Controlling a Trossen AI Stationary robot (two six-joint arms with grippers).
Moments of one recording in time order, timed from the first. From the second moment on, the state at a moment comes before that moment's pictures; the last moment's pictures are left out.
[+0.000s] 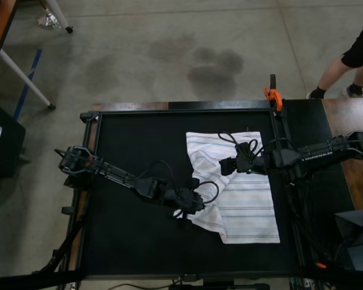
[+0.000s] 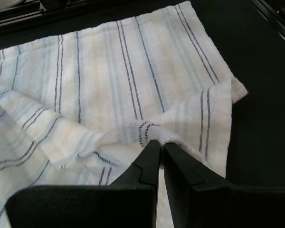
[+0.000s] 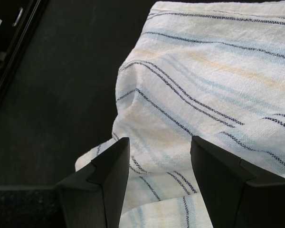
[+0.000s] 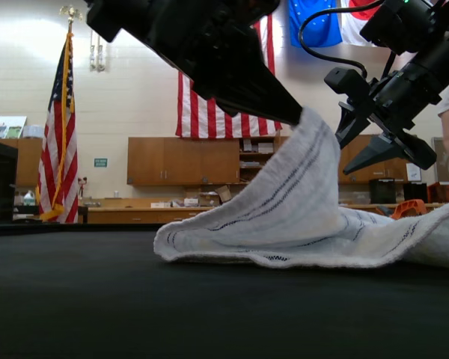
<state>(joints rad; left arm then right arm) -0.31 1.89 1.30 -0.02 -0.18 0.07 0.05 1.11 0.57 -0.23 0.43 1.23</state>
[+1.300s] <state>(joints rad) -0.31 1.97 1.30 0.17 -0.07 -0.09 0.27 1.11 0.57 -0.22 0.49 1.38</state>
